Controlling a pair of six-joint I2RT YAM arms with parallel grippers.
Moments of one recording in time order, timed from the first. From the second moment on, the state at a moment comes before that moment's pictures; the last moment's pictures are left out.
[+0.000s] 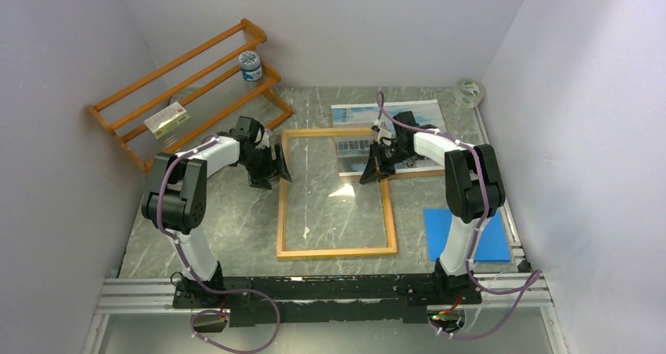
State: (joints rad) left arm -0.22 1.81 1.13 -0.53 0.38 -0.44; right arm 0.23 1.90 1.23 -0.60 -0.78 0.18
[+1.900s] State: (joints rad) left arm -0.21 1.80 1.07 -0.44 0.39 -0.51; right arm 0.23 1.82 1.03 -0.30 -0.88 0.48
